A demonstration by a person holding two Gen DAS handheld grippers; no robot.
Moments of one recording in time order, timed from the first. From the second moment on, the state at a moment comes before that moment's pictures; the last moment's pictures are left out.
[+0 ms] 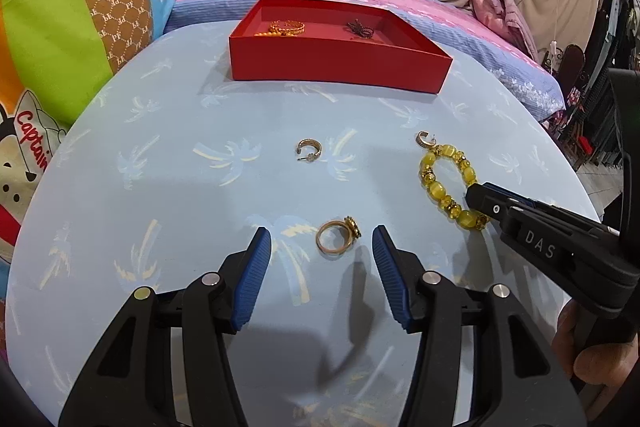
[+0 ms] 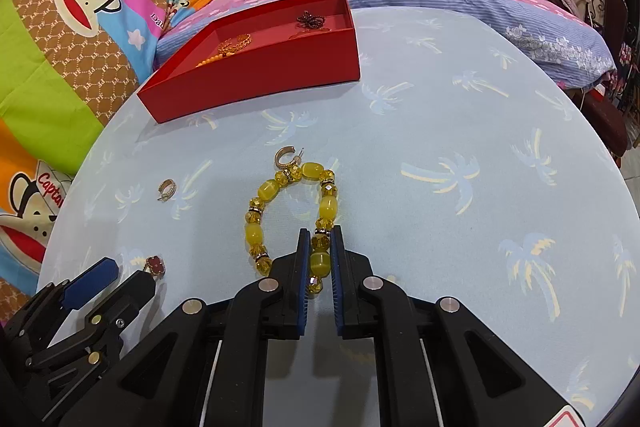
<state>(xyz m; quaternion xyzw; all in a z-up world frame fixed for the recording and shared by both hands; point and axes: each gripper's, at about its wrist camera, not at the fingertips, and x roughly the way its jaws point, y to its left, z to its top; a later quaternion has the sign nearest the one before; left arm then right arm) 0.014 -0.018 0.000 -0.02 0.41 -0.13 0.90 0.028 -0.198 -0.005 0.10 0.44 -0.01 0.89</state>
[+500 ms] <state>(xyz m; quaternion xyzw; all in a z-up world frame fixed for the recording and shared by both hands) 0.019 -0.031 -0.002 -0.02 0.42 -0.15 0.90 0.028 -0.199 -0.004 0.10 0.44 -0.01 0.90</state>
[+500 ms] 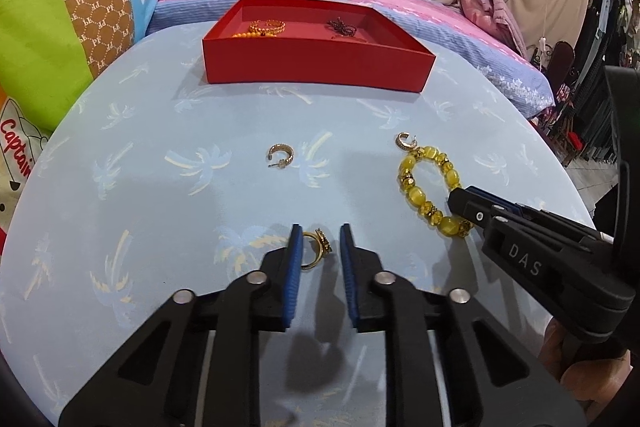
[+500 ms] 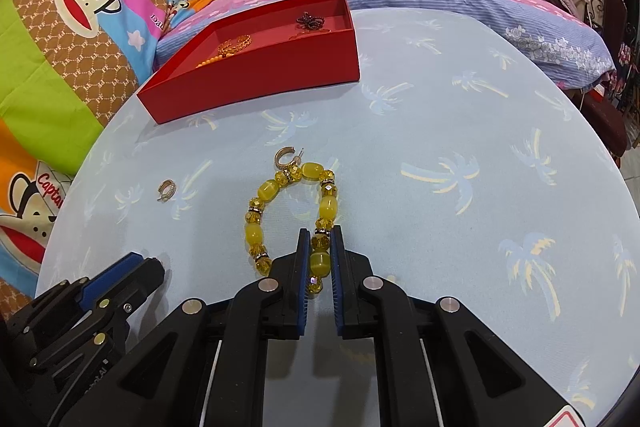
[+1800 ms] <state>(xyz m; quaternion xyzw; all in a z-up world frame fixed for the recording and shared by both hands) 0.069 -0.021 0.062 -0.04 0.40 -0.16 0.90 0.038 -0.203 0.081 0.12 0.37 0.04 0.92</state>
